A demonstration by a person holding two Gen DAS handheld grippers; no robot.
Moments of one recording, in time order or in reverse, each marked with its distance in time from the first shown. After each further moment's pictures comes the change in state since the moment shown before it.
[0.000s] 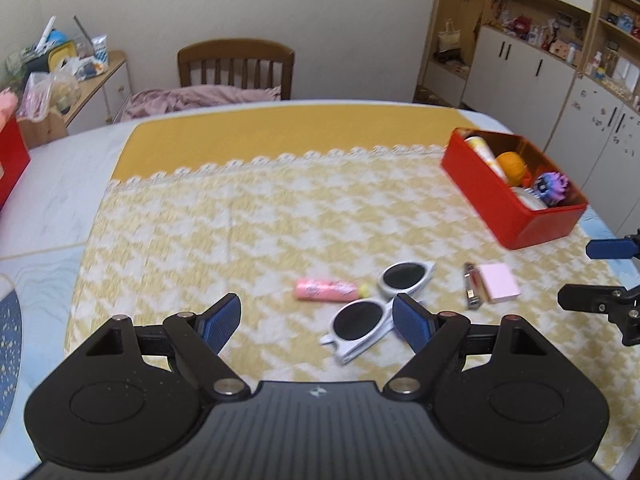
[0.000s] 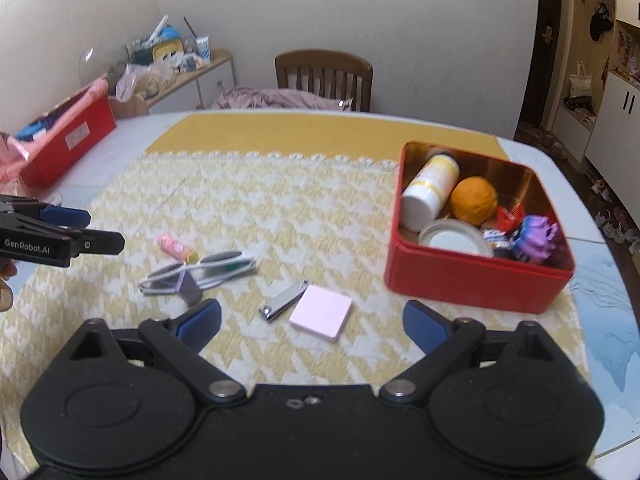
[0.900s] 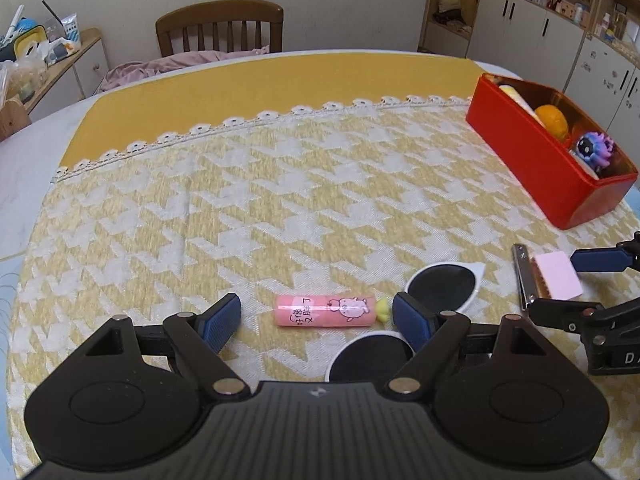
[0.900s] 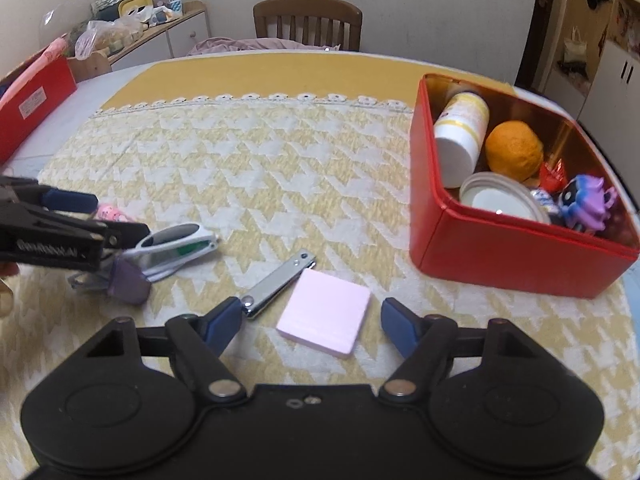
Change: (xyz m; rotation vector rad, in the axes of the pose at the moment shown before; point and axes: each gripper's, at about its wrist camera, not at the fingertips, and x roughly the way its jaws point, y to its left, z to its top) left arm 0.096 -0.013 0.012 0.059 0.108 0.015; right arm 0.086 0.002 0.002 0.044 0.131 -0.047
